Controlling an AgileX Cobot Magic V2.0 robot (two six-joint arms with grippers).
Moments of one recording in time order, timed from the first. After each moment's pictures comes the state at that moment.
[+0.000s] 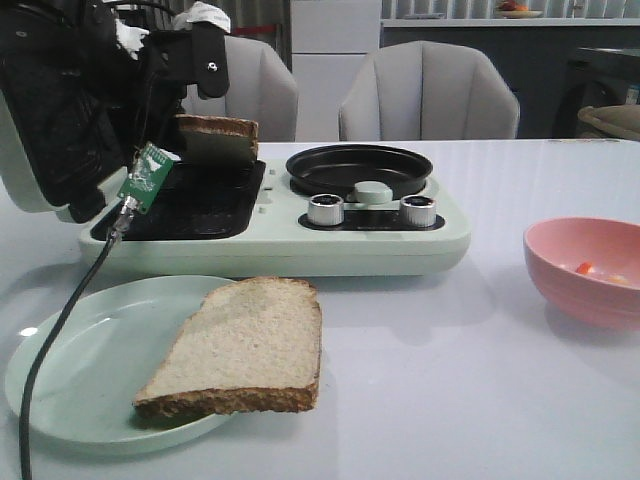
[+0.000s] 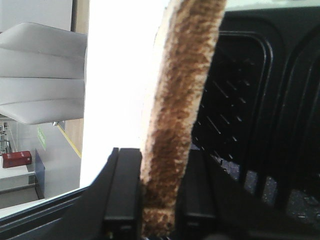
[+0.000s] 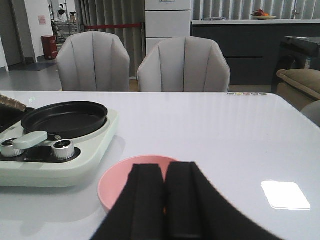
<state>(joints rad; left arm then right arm) -0.37 1.96 -1.36 1.40 0.18 -0.19 0.07 -0.01 0.03 -0.07 0.01 0.14</state>
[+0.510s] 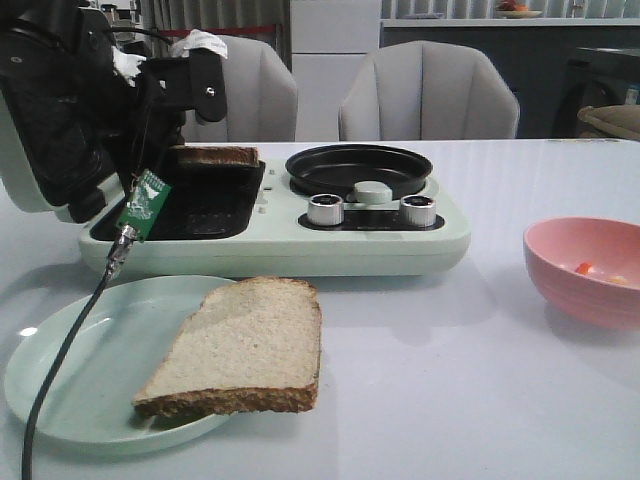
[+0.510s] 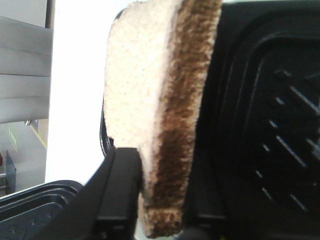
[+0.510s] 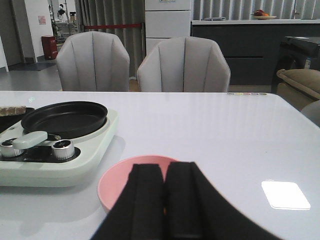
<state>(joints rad) -0.37 1.96 -1.30 1.35 0.15 -0.19 0.07 -0.01 0.03 -0.07 0.01 0.14</state>
